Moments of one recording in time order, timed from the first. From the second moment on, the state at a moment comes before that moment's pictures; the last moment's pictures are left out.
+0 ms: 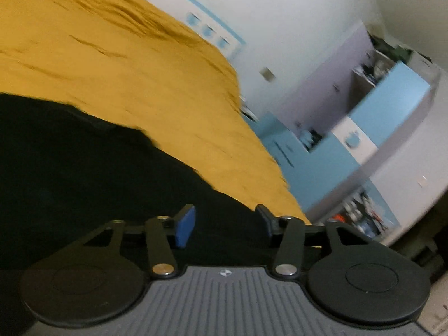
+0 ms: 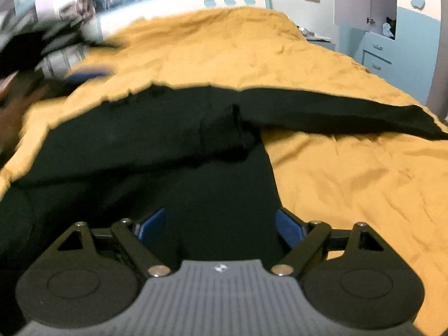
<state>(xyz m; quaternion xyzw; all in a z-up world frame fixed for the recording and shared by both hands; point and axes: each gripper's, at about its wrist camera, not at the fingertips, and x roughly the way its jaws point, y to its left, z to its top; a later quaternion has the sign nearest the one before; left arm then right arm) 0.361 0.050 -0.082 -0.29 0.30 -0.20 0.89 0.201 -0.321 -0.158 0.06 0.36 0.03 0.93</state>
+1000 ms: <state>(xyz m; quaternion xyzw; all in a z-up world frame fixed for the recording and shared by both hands) 0.302 0.257 -0.214 -0.51 0.34 0.06 0.79 0.375 -0.319 -0.217 0.29 0.42 -0.01 0.86</state>
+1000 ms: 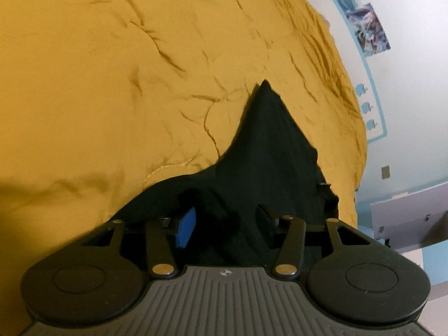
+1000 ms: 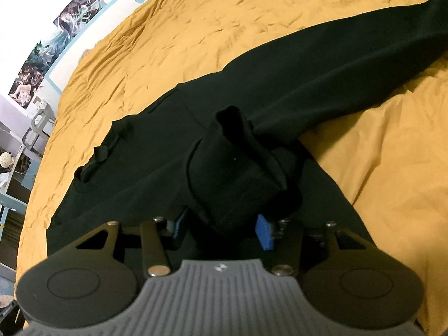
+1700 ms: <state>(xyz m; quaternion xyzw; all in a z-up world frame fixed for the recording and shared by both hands) 0.300 0.266 -0.226 -0.50 0.29 0.10 0.81 0.347 -0.318 -0.227 0.34 0.44 -0.03 0.83</state>
